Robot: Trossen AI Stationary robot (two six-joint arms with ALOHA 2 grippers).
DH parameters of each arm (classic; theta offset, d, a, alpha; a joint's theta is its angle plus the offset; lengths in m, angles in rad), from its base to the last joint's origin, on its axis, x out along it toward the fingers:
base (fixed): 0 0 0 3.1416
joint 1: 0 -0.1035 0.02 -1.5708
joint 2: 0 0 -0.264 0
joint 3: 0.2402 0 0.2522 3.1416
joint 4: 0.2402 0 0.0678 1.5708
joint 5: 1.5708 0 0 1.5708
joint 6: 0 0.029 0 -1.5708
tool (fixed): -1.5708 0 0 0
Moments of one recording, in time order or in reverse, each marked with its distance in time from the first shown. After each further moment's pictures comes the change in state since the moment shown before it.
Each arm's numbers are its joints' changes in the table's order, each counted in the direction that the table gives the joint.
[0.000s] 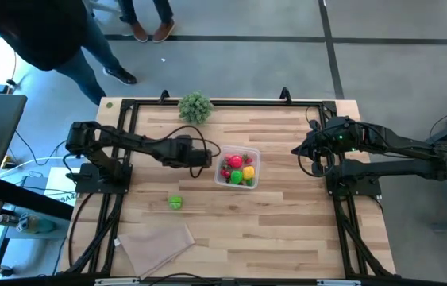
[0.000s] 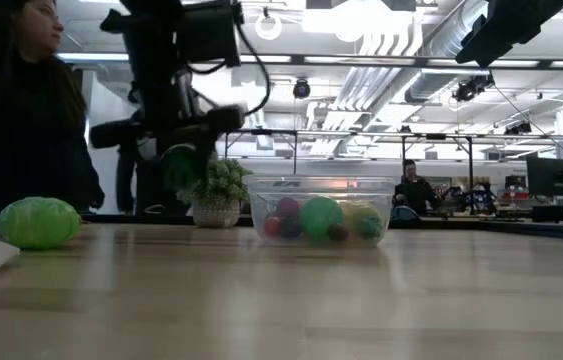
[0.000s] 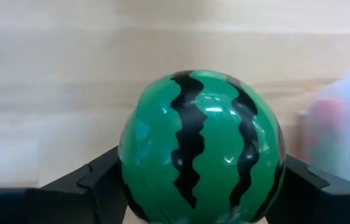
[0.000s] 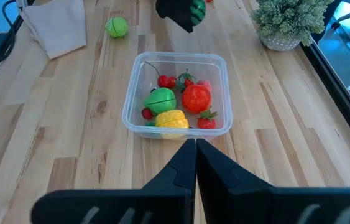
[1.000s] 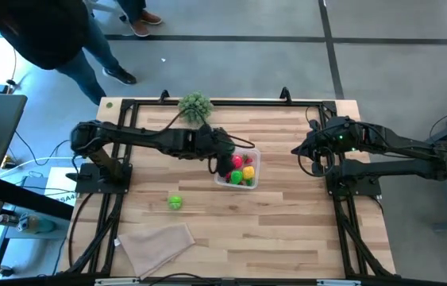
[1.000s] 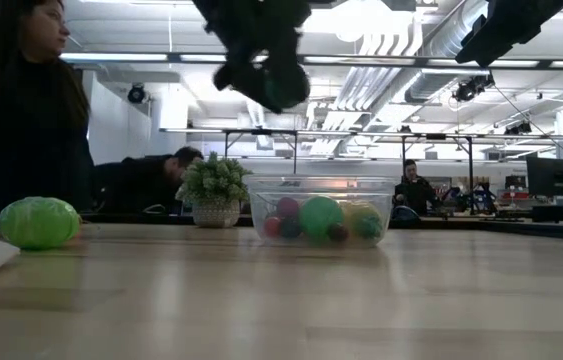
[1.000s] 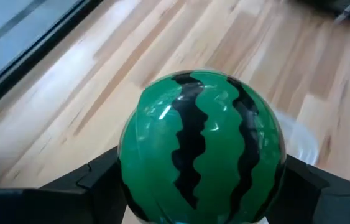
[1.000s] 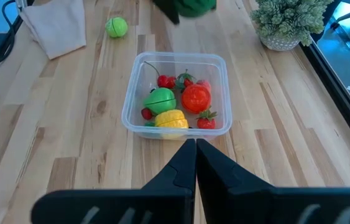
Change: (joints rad) left arm 0.001 -0.052 0.334 -0.230 -0.088 1.094; right arm 0.000 0.000 0.000 0.000 0.000 0.000
